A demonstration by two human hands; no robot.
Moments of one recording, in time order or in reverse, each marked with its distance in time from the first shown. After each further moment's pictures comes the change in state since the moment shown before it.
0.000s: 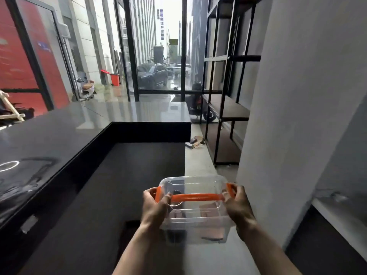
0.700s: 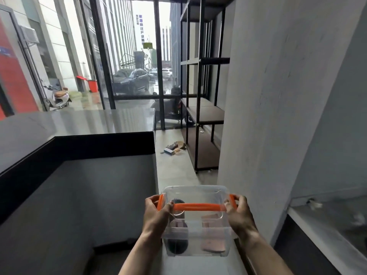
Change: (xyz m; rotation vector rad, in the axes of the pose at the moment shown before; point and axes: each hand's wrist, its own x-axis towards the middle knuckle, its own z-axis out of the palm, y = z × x) left_hand 0.056 -0.017 0.195 -0.038 -0.153 -0.015; right_hand 0.144 0.053 -0.123 -0.013 0.130 0.023
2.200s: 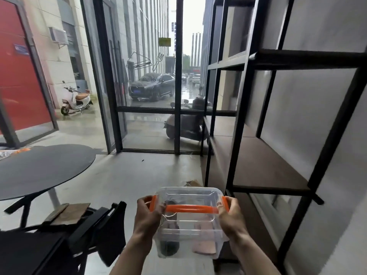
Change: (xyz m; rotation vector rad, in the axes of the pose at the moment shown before) left_hand 1.082 0.101 0.314 -0.025 0.179 0.019; right_hand 1.102 -0.227 0.360 0.005 -0.169 -0.100
